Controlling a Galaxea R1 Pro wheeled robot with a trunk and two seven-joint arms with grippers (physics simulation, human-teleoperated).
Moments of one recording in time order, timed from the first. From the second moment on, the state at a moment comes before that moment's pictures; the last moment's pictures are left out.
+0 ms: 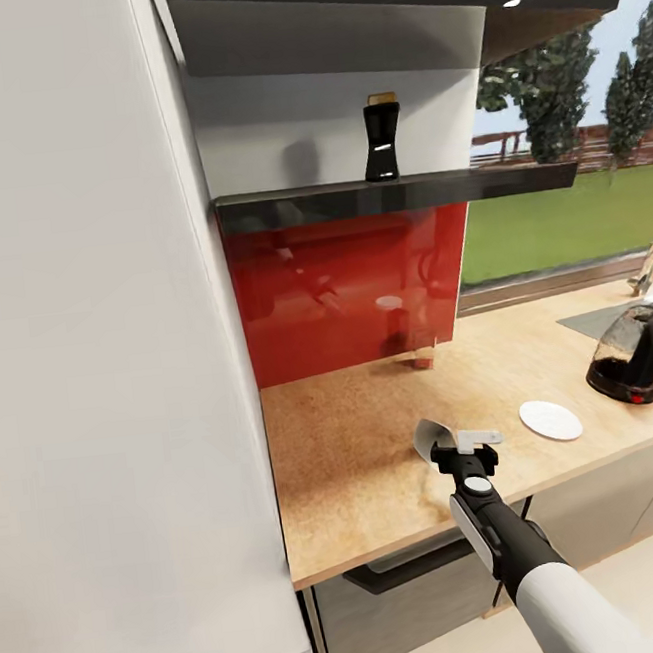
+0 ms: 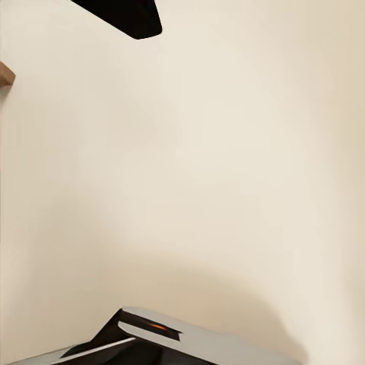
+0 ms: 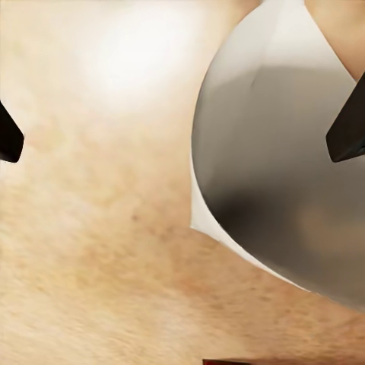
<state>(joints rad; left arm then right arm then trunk) -0.01 0.12 0.13 0.05 0.01 -0.26 0.27 -0.64 0.06 0.03 -0.71 0.00 0.08 -0.35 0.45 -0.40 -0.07</state>
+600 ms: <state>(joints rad) -0.01 0.12 0.13 0.05 0.01 -0.26 0.27 -0.64 0.06 0.03 -0.71 0.00 0.08 -0.35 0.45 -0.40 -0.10</state>
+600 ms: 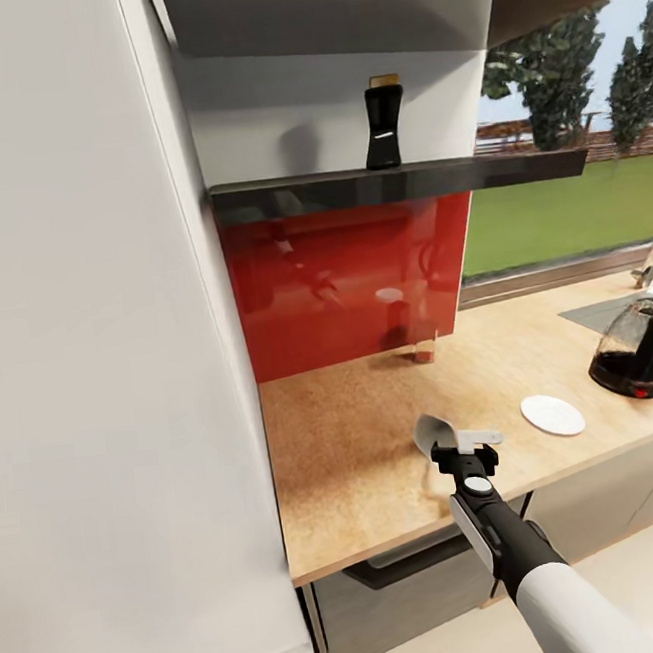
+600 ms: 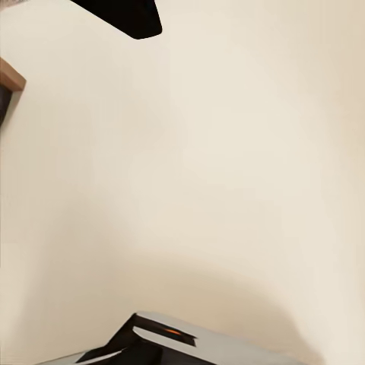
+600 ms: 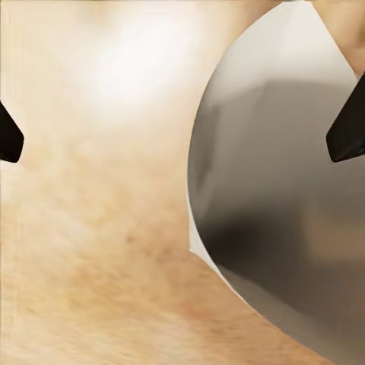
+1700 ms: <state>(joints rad) 0.01 0.12 0.13 0.05 0.01 -0.26 0.28 -0.64 0.04 0.03 -0.67 0.00 0.04 -0.35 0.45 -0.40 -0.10</state>
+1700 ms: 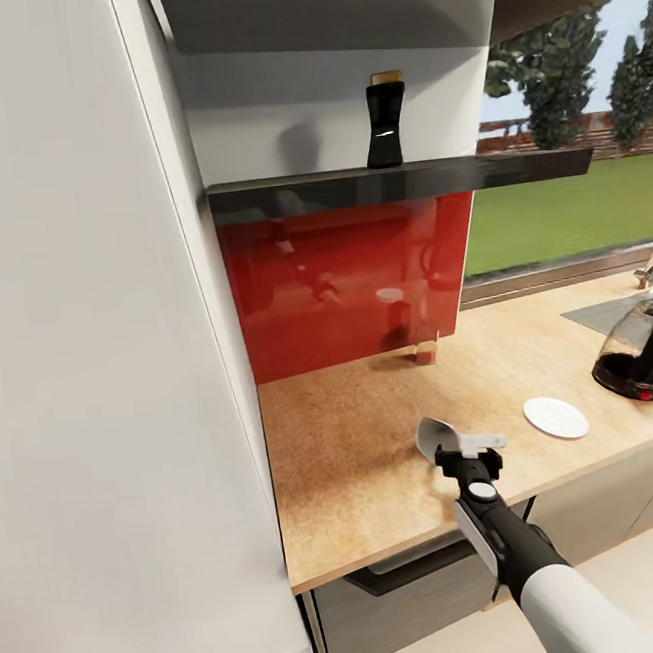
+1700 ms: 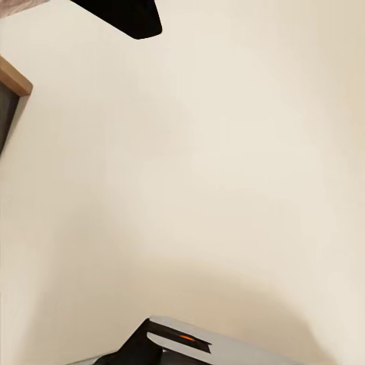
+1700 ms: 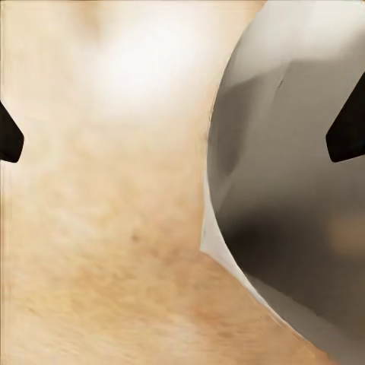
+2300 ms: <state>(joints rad) 0.01 0.12 0.13 0.05 0.01 -0.26 0.28 -0.64 0.03 0.03 -0.64 0.00 0.01 -0.35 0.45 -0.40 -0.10</state>
